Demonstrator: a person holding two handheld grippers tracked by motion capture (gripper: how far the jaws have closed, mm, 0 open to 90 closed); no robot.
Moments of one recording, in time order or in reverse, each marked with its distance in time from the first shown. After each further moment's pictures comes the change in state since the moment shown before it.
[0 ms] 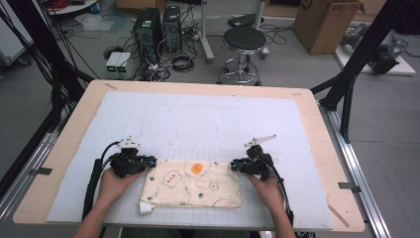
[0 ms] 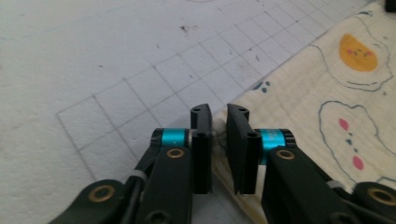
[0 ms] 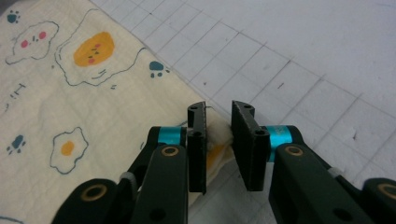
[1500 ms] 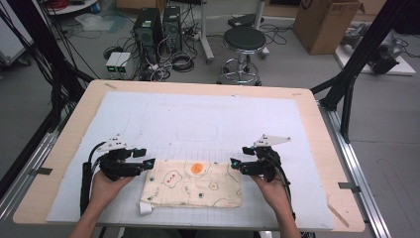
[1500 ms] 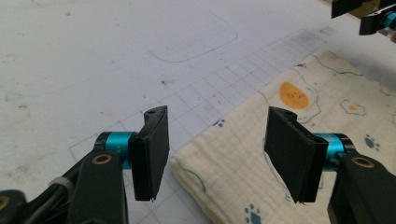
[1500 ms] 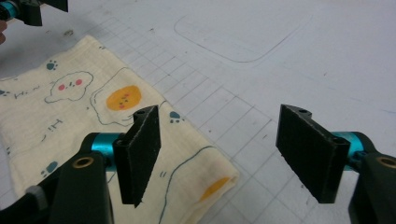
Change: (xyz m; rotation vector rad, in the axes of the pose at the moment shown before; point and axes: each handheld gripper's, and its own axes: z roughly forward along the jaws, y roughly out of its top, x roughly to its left) left arm -0.009 0.003 -0.036 -0.185 -0.041 0.019; right arm 0.011 0.003 -0.033 -0.226 -0.031 -0.080
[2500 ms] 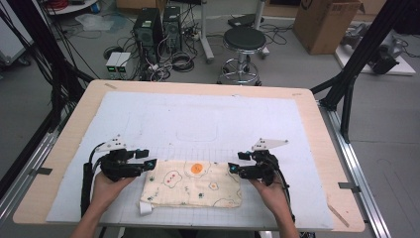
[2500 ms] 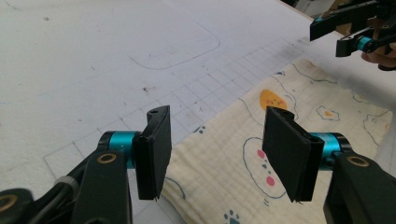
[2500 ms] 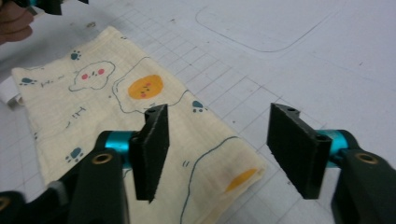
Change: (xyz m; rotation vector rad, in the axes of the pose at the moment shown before) left arm -0.004 0.000 -0.003 -0.037 -0.074 -0.011; right arm 0.006 -0.007 0.003 0.017 0.069 -0.003
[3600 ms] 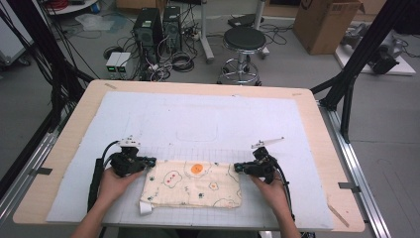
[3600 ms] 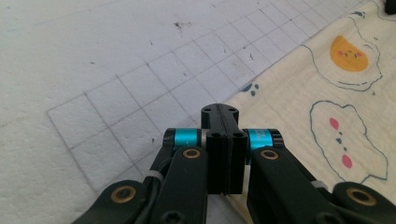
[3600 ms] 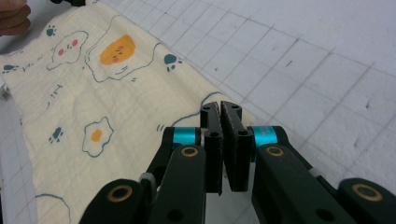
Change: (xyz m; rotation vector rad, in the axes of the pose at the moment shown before) left arm 0.018 -0.009 0.035 0.240 0.096 -0.031; right arm -0.025 -0.015 0.016 0.170 0.061 0.194
